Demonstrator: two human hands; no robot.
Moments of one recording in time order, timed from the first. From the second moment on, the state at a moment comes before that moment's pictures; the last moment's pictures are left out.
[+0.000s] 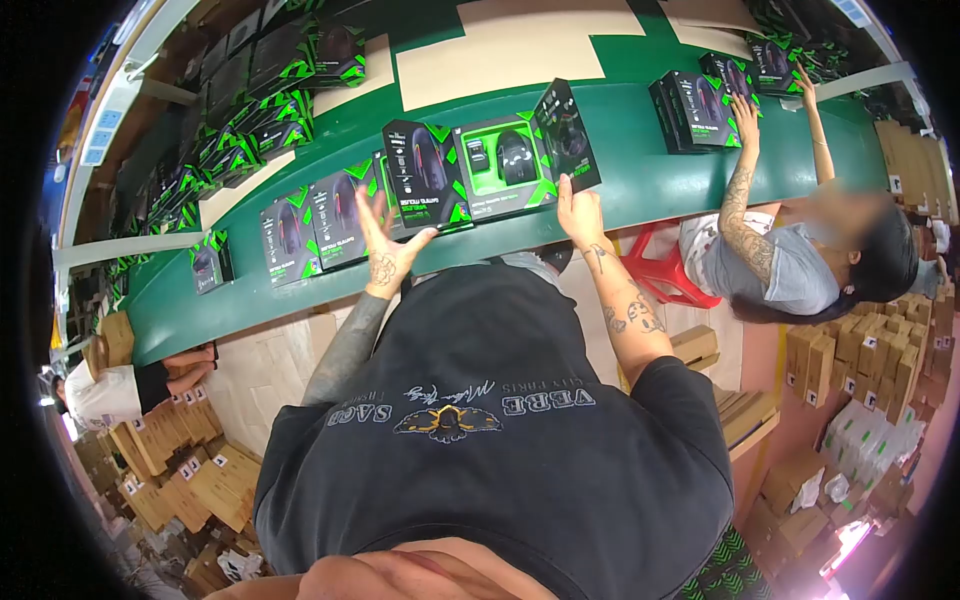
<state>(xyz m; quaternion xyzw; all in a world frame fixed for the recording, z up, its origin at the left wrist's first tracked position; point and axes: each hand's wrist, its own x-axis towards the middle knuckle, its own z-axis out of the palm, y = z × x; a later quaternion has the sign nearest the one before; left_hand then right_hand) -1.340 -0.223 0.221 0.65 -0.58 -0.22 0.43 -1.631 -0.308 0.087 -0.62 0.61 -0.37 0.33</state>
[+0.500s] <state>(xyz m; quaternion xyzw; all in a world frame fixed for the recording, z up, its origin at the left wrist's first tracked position) -1.377 -0.297 0.238 0.65 -0.74 -0.15 0.07 -1.663 -0.351 0.114 -0.62 0.59 -0.27 0.44</state>
